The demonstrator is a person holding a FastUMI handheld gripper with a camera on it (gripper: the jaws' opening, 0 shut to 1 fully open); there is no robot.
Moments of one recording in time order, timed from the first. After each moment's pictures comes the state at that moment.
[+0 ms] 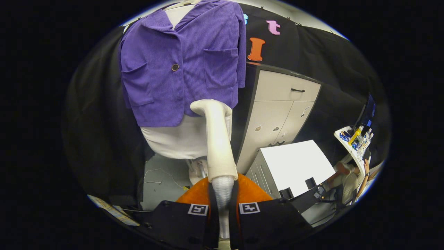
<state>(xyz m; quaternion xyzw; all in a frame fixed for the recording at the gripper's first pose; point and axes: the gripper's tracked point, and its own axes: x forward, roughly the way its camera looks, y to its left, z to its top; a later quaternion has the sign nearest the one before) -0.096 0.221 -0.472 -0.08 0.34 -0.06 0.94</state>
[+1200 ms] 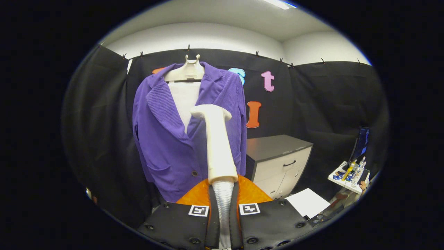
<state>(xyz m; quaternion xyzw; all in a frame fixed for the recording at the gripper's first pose) -0.040 0.315 -0.201 -0.07 0.08 -0.03 0.99</state>
